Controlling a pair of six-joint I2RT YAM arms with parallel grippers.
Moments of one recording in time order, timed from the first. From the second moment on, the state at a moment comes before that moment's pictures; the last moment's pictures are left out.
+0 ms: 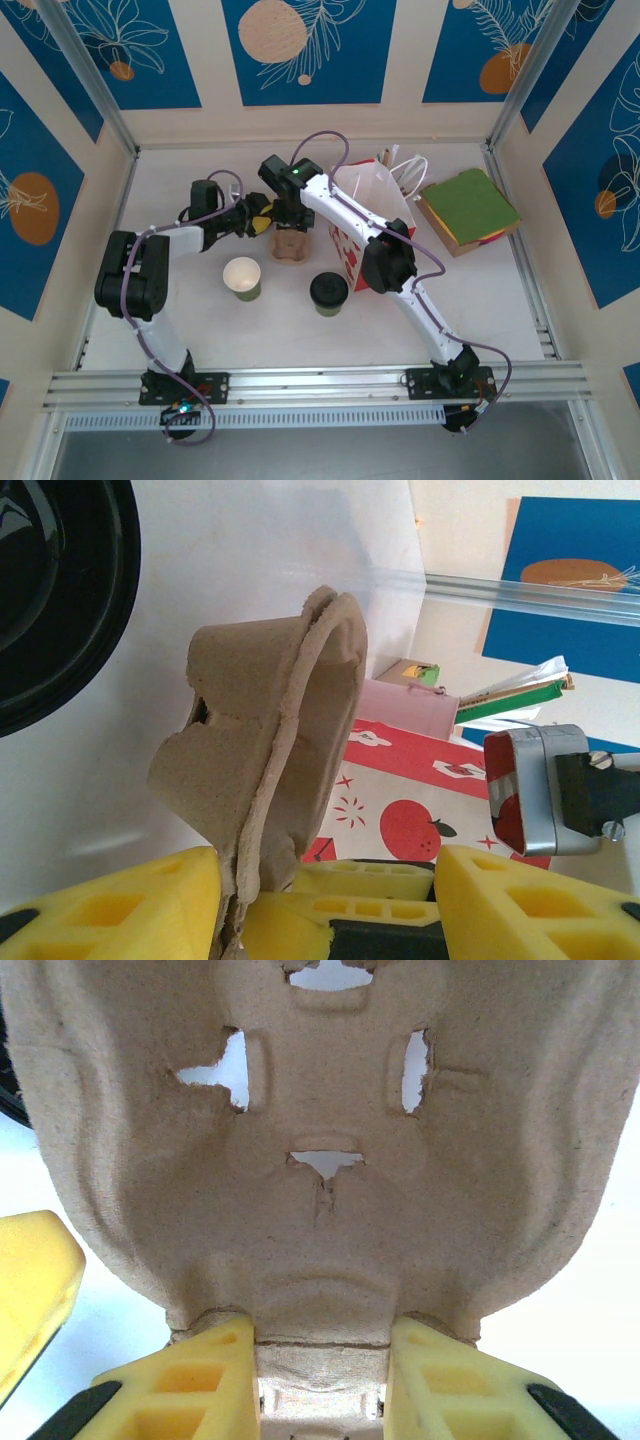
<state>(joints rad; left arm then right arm) -0.15 1.79 0.92 0.29 0.84 -1.17 0.77 2.51 2.52 -1.37 0.01 0.82</state>
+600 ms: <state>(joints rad) -0.15 1.80 0.92 0.35 0.87 -1.18 0.77 2.51 2.51 -1.35 0.01 0.81</state>
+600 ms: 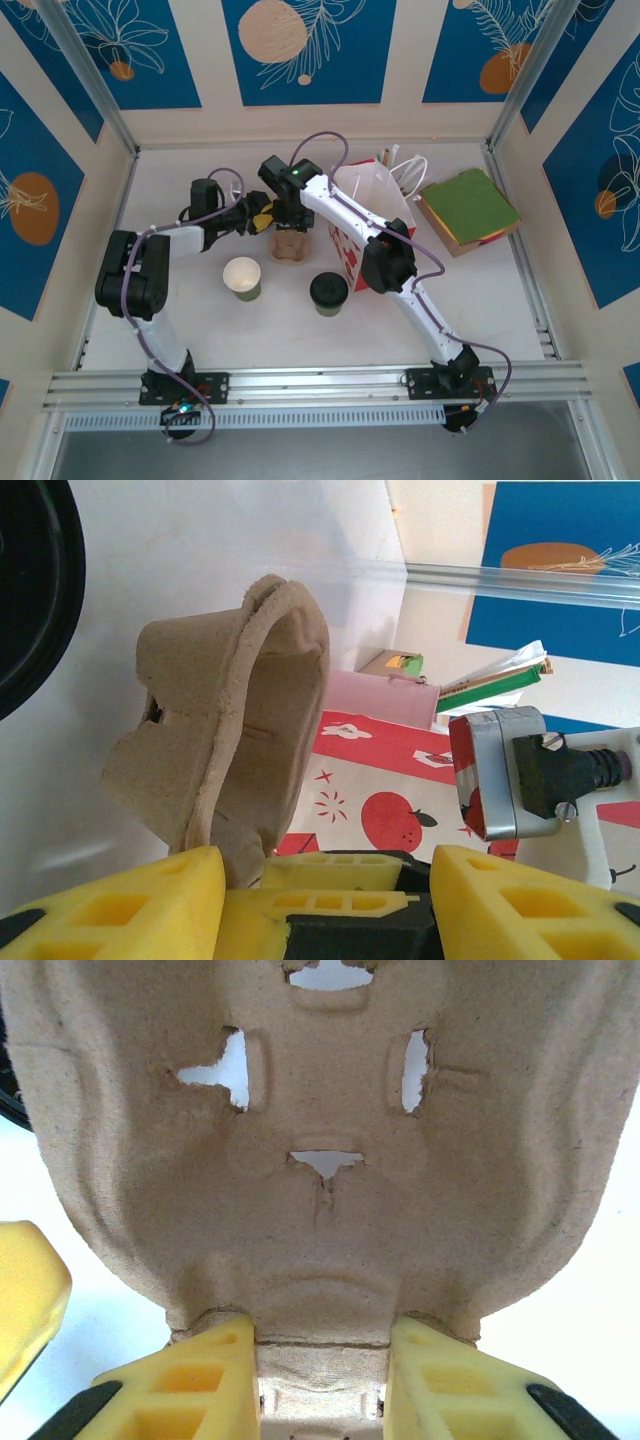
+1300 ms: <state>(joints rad) -0.15 1.81 0.92 0.29 0.83 -1.15 0.77 2.51 2.51 -1.35 0.01 0.81</state>
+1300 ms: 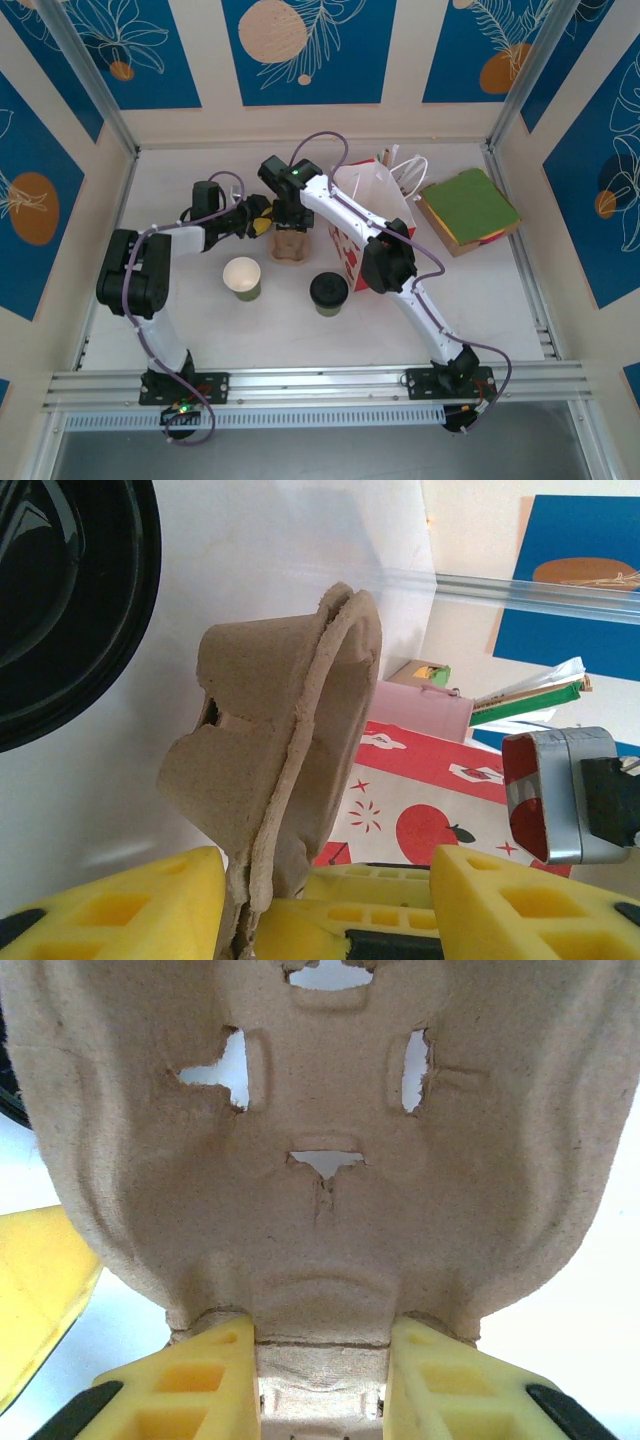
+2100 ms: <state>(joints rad) -0.16 1.82 0.93 0.34 0.86 -1.17 0.77 2.51 2.50 -1.35 0.01 0.81</state>
